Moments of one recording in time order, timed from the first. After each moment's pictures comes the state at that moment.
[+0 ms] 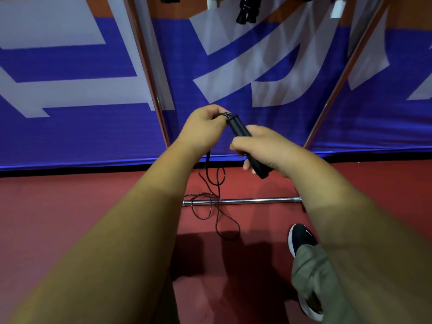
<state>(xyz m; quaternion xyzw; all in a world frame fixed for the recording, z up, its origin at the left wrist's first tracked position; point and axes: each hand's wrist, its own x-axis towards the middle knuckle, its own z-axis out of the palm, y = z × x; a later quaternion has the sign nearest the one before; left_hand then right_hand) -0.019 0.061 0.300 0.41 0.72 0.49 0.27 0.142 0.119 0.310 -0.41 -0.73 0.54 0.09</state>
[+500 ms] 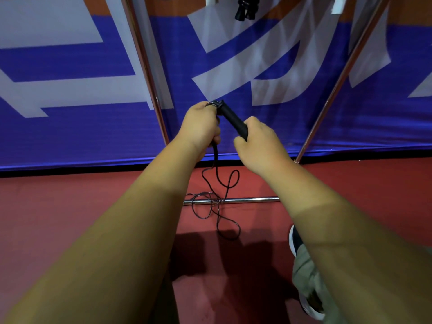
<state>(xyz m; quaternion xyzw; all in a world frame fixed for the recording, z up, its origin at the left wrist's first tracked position) -0.013 0.066 0.307 0.23 0.66 0.61 0.37 0.125 0.118 0.281 -0.44 -0.83 0.27 0.21</state>
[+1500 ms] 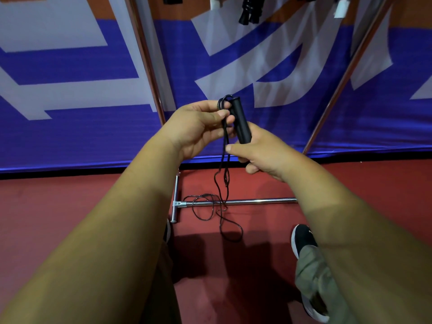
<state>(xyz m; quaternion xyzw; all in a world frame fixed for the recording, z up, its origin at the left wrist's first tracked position) -0.040 0.049 0.314 0.28 0.50 0.64 0.52 0.130 0.129 0.277 -0.31 -0.70 0.62 0.15</state>
